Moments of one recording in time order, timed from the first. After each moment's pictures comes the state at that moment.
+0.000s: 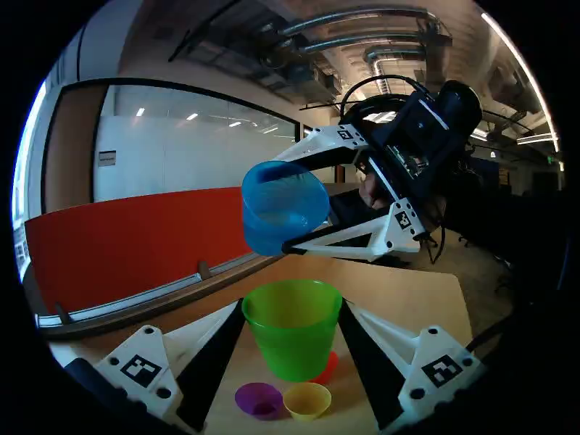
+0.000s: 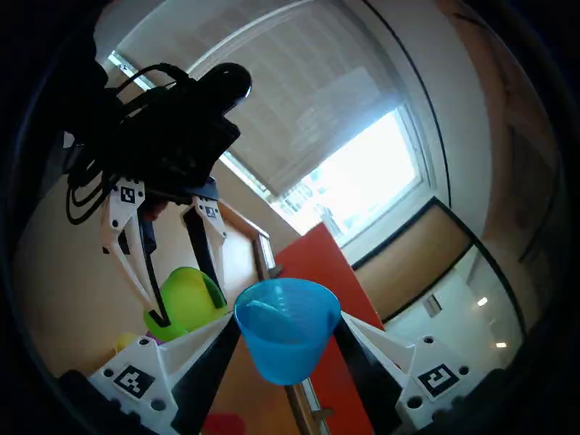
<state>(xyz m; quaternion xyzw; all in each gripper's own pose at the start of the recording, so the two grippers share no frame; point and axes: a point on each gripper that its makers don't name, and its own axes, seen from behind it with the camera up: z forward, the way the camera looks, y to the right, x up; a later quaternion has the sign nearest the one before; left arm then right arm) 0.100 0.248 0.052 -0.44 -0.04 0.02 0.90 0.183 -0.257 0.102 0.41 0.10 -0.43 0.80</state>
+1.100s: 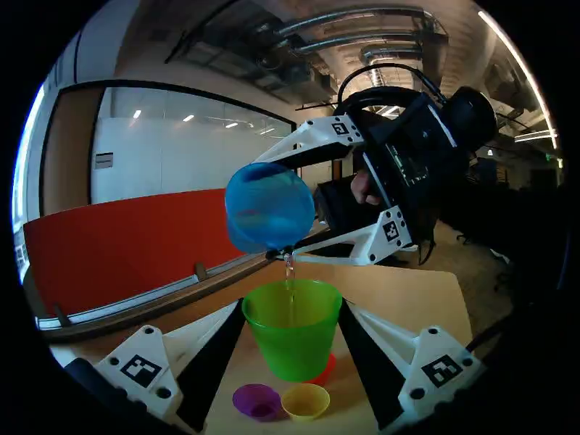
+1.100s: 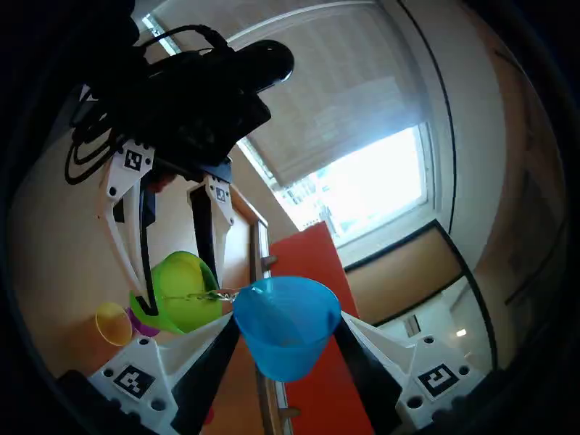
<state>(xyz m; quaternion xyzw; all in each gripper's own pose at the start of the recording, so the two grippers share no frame) 0.100 0.254 0.049 -0.44 -0.04 0.03 0.90 0.187 -0.263 0.114 0.39 0.12 -0.51 0.76</state>
